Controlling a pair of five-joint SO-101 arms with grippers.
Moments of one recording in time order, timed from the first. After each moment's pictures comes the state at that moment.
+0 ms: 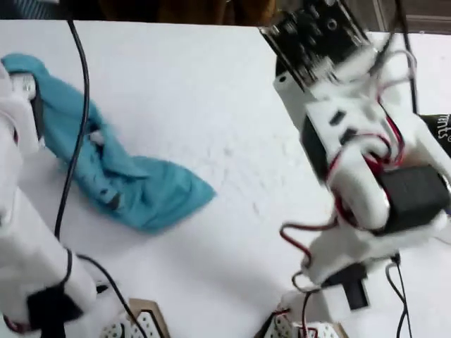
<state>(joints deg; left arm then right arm) -22.9 -20.5 -44.3 101.5 -10.3 -15.4 -3.6 -72.5 100.4 34.2</state>
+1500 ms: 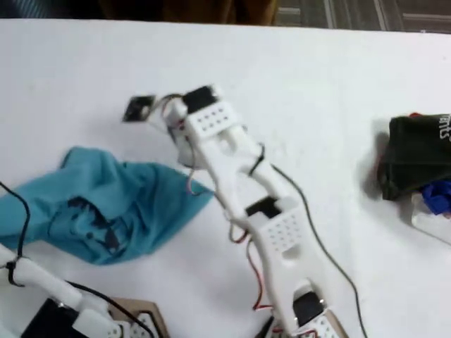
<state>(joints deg) -68.6 -23.9 32.7 69.2 -29.9 -36.0 41.8 -45.2 96.8 46.7</state>
